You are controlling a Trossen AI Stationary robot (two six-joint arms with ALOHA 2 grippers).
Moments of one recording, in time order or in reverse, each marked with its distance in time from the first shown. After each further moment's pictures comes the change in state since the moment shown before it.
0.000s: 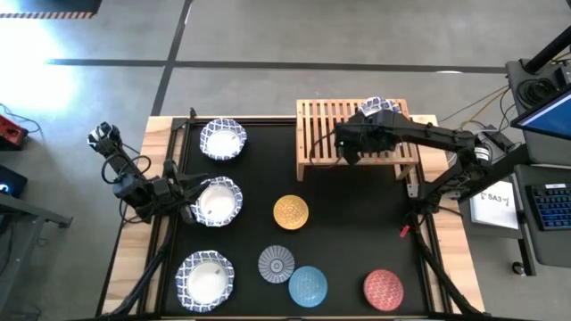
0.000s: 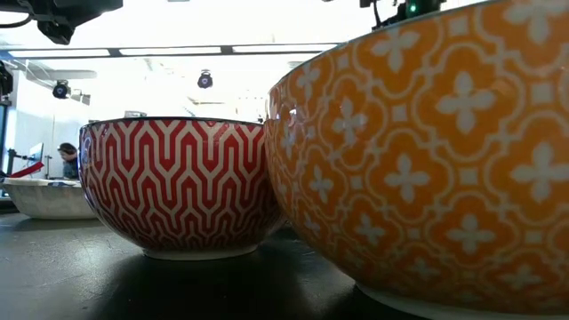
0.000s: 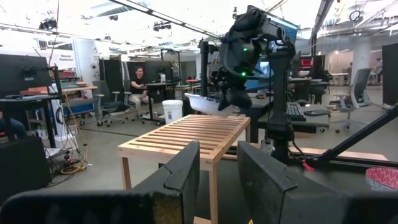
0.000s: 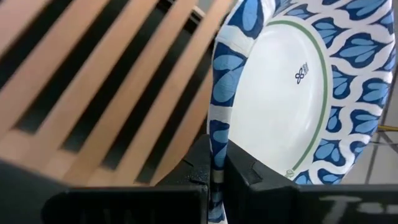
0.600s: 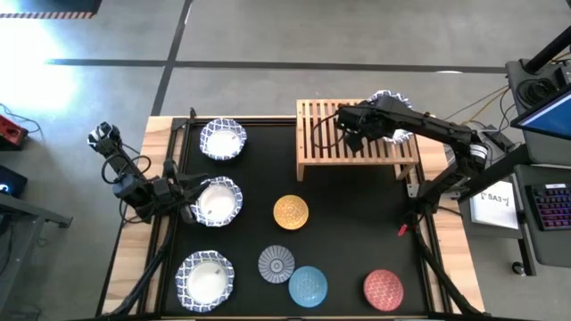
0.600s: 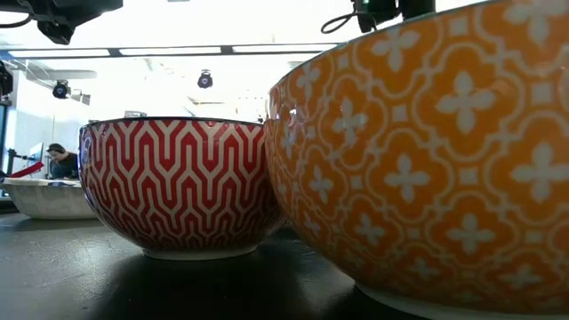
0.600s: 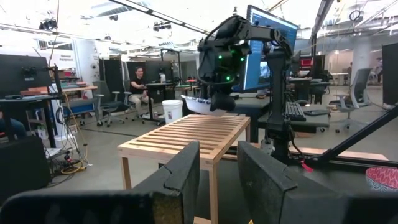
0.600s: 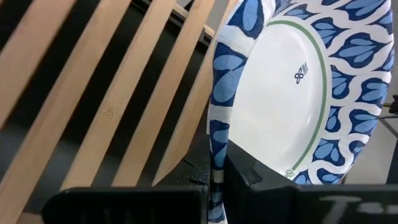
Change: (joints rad) left arm 0.000 0.000 0.000 -0.001 0.000 0.000; right arm -0.164 0.029 -0.008 0.004 -0.001 -0.064
